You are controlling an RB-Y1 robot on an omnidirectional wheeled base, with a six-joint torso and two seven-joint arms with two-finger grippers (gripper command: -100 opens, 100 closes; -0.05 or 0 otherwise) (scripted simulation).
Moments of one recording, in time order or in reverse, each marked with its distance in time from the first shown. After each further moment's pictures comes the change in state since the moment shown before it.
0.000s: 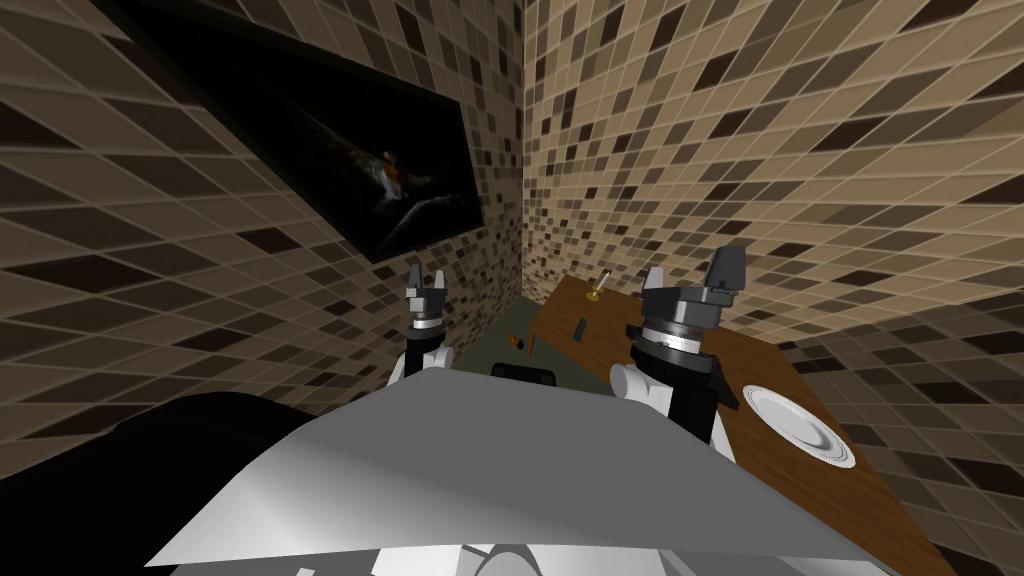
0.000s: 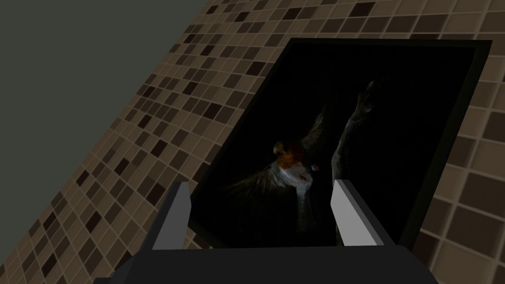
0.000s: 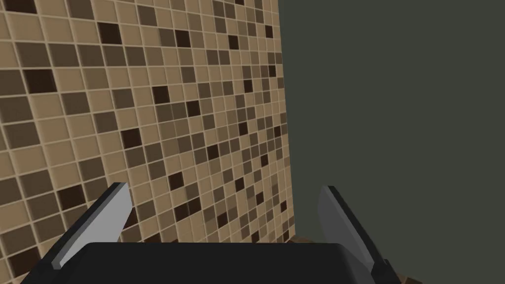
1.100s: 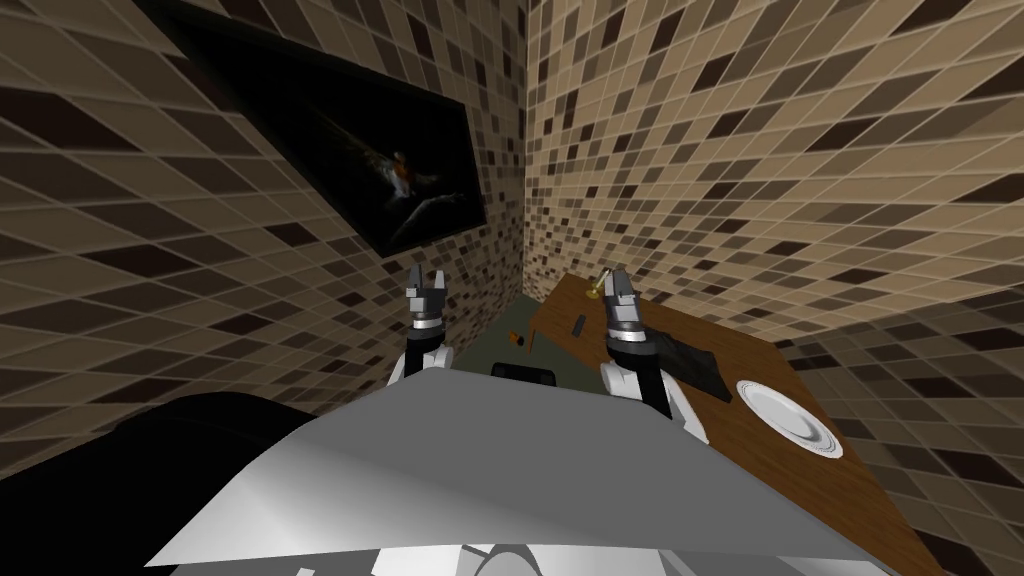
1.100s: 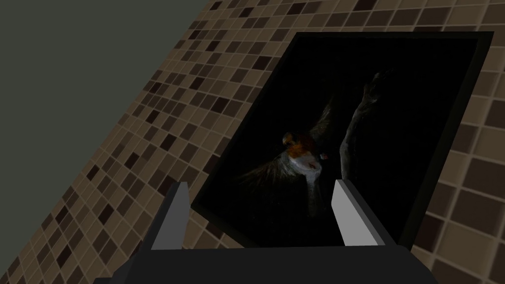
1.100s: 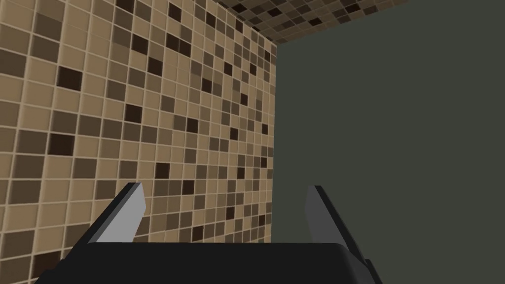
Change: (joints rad) left arm 0.000 0.000 0.000 0.000 0.000 0.000 0.000; right arm -0.084 -0.224 0.104 0.232 0.096 -0.091 0.134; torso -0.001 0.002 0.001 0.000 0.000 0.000
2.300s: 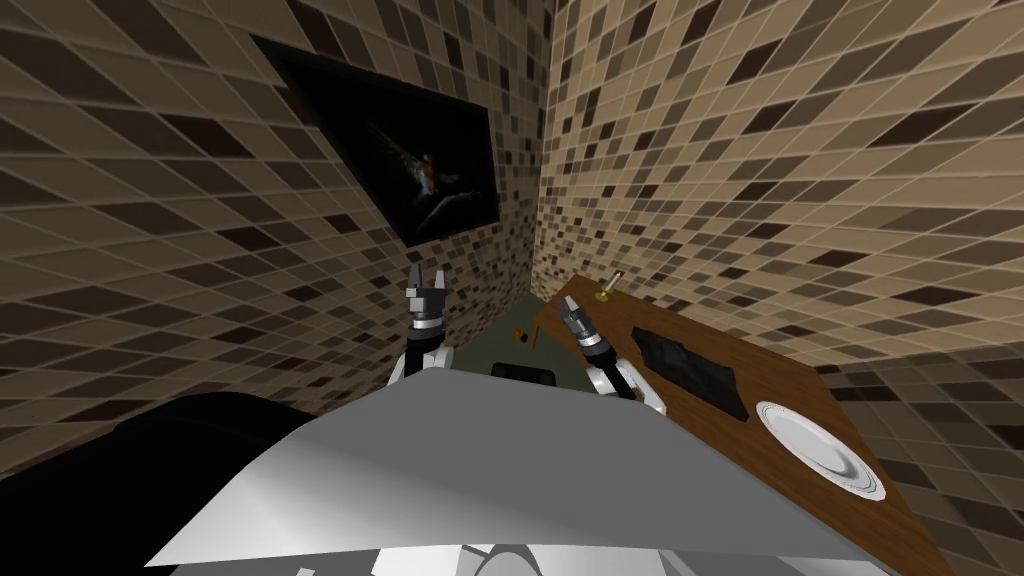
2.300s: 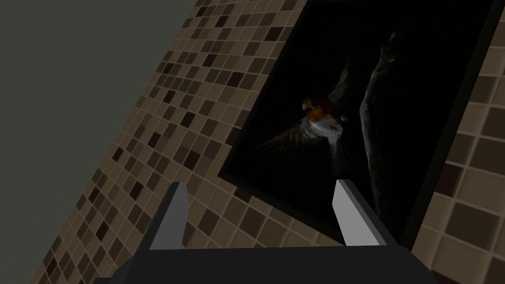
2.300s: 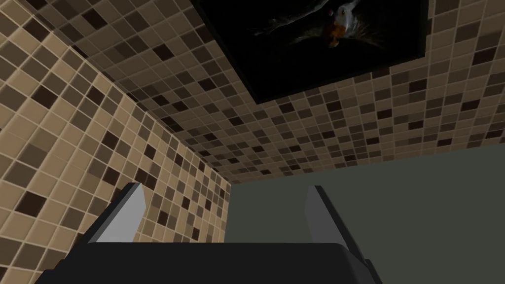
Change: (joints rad) left arm 0.000 0.000 0.000 0.000 0.000 0.000 0.000; right arm -0.138 -0.181 0.201 0.365 0.174 -0.130 0.223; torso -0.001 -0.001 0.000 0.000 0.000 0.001
